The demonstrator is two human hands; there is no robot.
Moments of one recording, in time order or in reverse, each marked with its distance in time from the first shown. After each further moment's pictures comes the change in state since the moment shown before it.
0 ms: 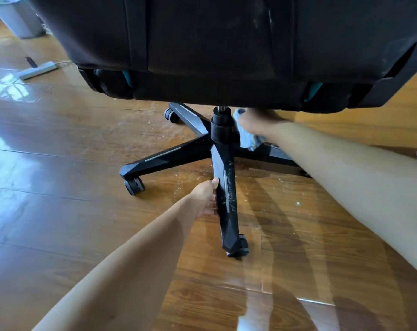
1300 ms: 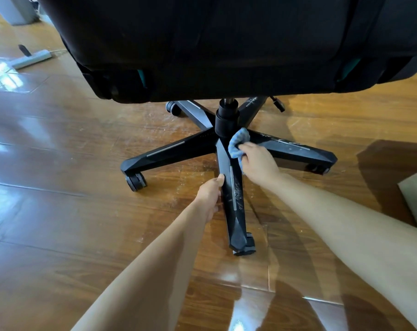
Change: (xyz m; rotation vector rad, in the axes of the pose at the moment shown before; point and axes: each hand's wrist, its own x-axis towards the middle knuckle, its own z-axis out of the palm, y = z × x) left_hand 0.029 -0.023 0.005 -0.210 0.056 0.097; right_hand -0.072 0.028 0.101 0.052 0.093 -0.222
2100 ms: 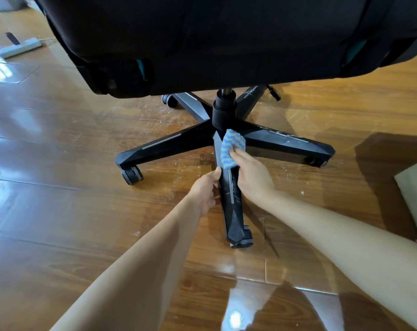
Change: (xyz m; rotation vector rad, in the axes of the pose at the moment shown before) left_hand -0.011 -0.001 -0.006 -0.133 -0.123 0.029; right_hand -0.050 -0.010 0.026 0.141 0.020 0.006
